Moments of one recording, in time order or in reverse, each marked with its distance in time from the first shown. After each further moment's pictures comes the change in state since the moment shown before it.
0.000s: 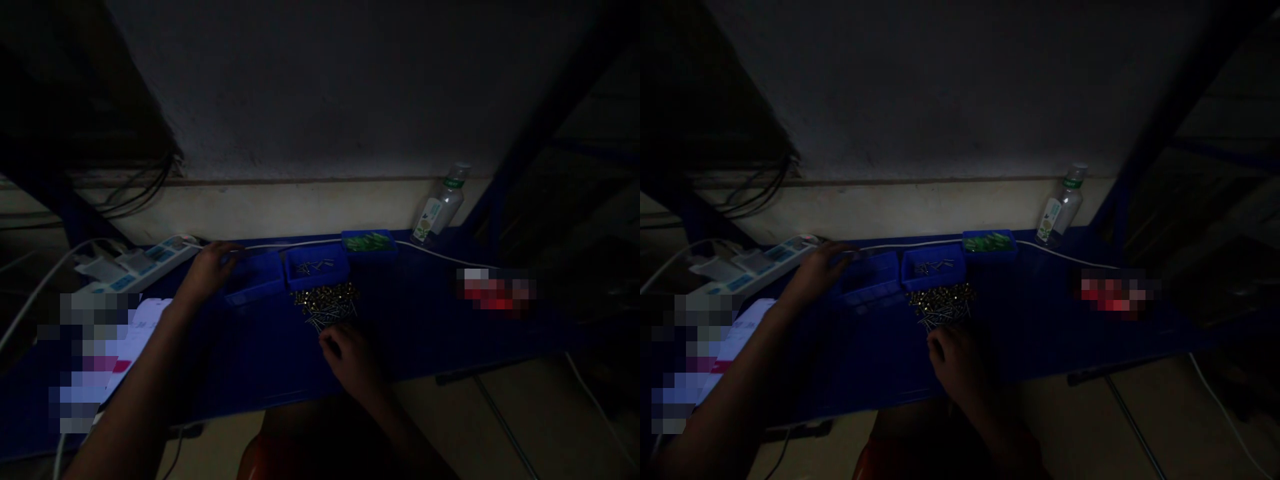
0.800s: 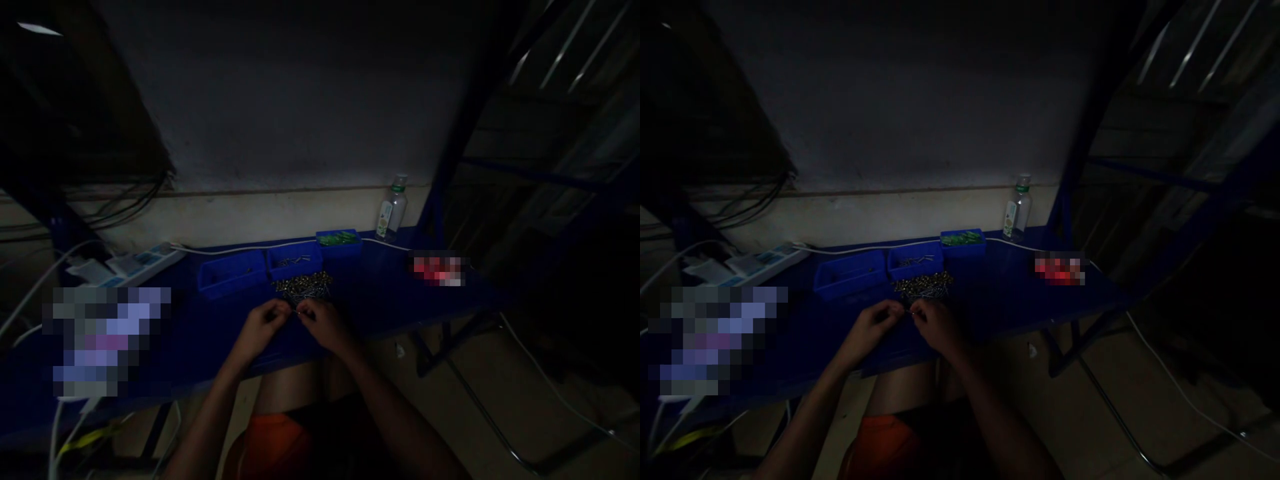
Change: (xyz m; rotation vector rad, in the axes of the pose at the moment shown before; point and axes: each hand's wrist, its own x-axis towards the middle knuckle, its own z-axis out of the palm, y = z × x) left_hand -0.117 0.134 0.069 -0.746 -0.166 -0.042; right_hand -0.001 0.011 0.001 0.097 0.018 -0.092
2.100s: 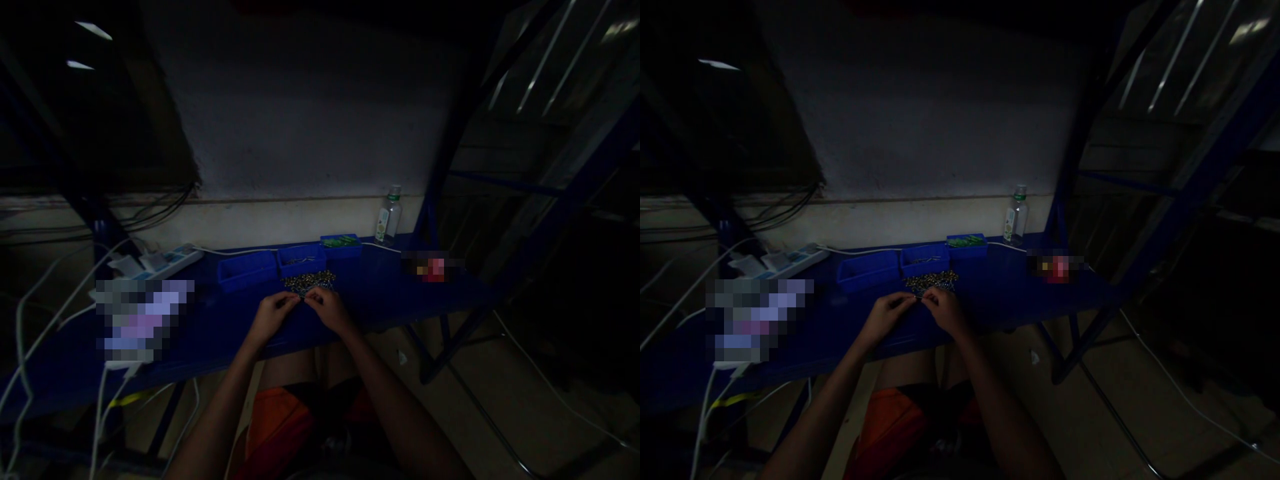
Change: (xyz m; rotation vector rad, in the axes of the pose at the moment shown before) left_hand -0.007 -0.002 0.002 0.040 0.081 0.078; right_hand 0.000 0.004 0.001 0.078 0.068 -0.039
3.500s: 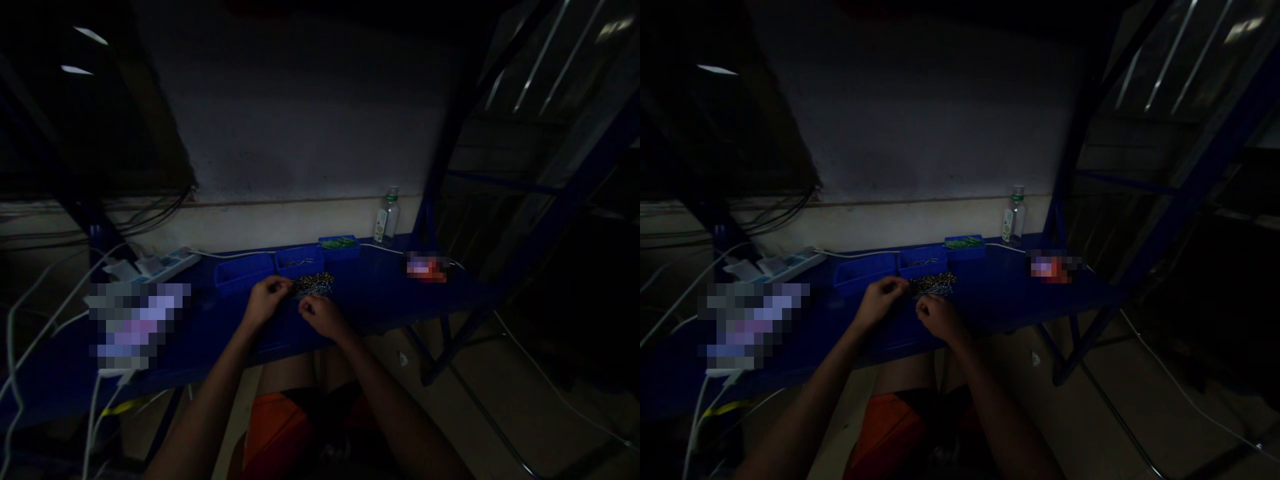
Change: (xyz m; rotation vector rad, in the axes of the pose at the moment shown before) left_hand 0.040 -0.005 -0.014 0.073 0.144 0.071; right_hand -0.003 -0.006 0.003 -0.209 -0.110 -0.078
